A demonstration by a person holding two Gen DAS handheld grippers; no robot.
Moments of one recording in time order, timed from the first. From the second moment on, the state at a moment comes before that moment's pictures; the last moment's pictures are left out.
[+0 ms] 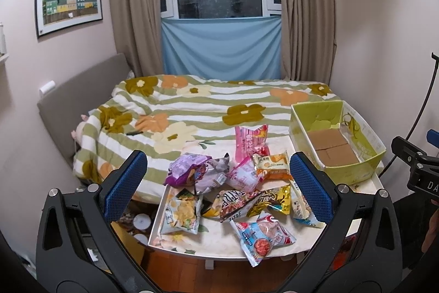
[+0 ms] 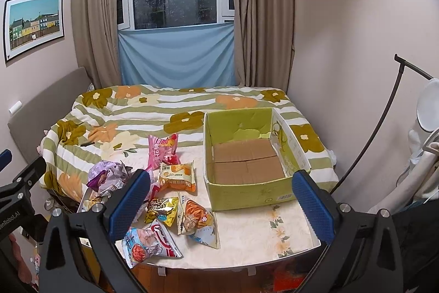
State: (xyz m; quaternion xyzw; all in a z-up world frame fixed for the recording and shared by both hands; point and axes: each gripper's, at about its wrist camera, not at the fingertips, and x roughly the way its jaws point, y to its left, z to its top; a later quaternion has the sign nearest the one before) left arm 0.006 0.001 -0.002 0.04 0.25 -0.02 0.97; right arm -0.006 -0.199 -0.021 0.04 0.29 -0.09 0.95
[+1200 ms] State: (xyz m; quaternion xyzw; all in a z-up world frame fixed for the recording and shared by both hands) left arm 0.011 0.003 -0.004 0.03 0.27 -0.04 0.96; right arm -0.005 -0.199 -0.023 0.03 0.29 -0.09 0.95
